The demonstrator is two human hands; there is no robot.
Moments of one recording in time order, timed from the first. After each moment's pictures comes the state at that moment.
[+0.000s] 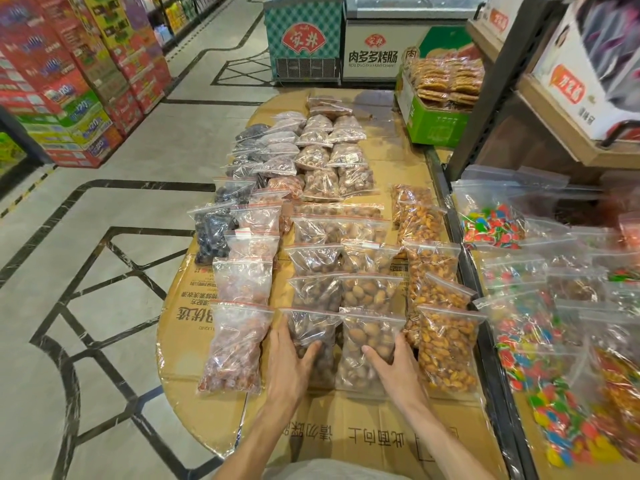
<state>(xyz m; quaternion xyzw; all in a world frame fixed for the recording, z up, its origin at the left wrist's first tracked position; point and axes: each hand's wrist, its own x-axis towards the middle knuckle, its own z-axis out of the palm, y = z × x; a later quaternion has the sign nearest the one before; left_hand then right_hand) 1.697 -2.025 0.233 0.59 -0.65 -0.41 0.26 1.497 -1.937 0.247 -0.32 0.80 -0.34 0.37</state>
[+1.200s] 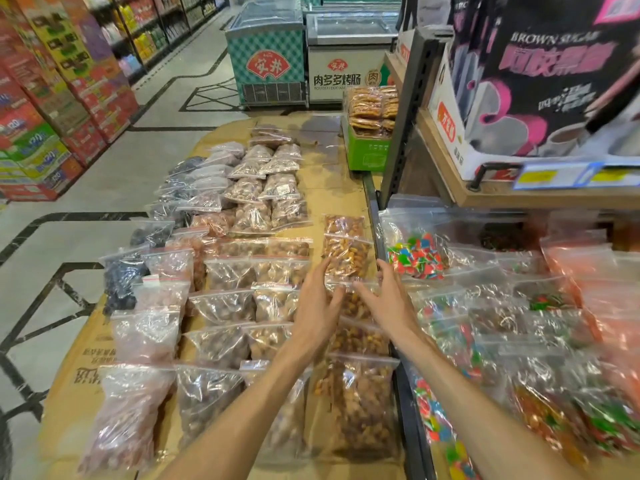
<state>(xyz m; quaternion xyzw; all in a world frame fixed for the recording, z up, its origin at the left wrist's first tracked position) 1.424 -2.089 0.327 0.45 -0.76 -0.37 0.28 1.279 -2.039 0.333 -0.39 0.81 -0.35 0.26</state>
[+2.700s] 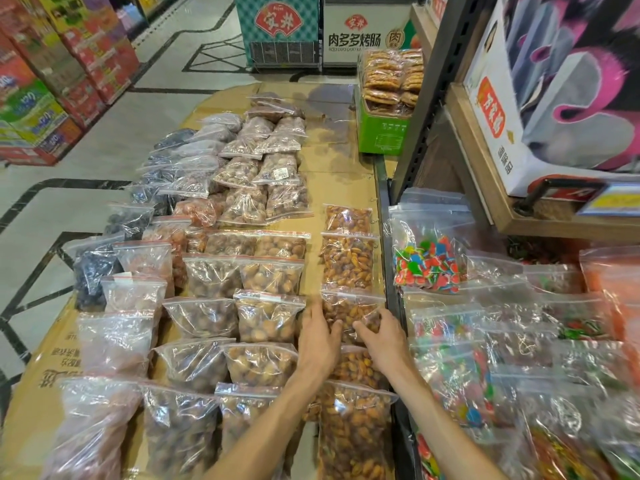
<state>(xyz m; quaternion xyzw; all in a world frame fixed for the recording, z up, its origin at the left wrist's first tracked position) 1.388 -2.104 0.240 0.58 -0.68 -0.43 0.15 1.257 -2.053 0.247 -0.30 0.85 -0.27 0.35</state>
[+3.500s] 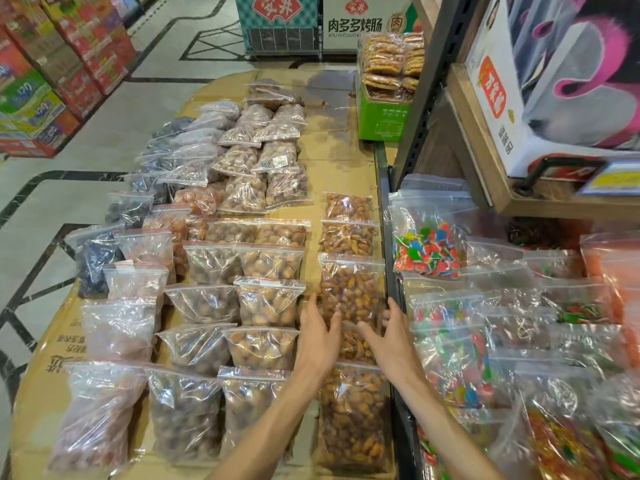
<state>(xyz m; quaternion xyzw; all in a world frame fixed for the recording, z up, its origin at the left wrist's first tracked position) 1.399 -2.077 0.257 0.58 -0.64 -0.47 0.18 1.266 -2.016 0.259 -0.30 0.82 -0.31 0.38</state>
